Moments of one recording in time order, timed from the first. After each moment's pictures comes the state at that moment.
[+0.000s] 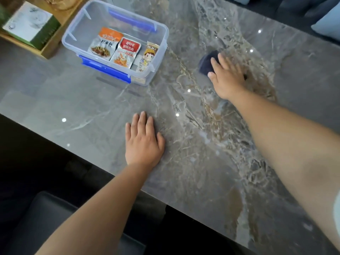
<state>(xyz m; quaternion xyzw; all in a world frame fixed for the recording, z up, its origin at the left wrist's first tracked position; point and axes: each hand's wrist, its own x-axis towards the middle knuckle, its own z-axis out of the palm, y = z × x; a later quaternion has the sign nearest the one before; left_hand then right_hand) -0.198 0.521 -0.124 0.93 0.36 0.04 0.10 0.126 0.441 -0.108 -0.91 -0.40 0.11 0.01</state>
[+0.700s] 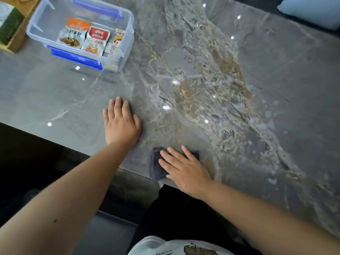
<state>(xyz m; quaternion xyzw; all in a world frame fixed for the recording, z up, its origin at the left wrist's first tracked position) -0.194 0.517 -0.113 0.92 0.36 0.01 0.12 -0.165 0.268 -0.104 -0.77 -0.63 0.10 0.04</state>
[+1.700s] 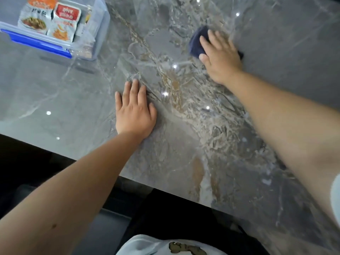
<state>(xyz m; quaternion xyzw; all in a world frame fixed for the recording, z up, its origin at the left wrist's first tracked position) -0.128 0.463 -0.126 0.95 0.29 0.02 0.10 0.143 0.324 -0.112 -0.91 -0.41 0.09 0.02</state>
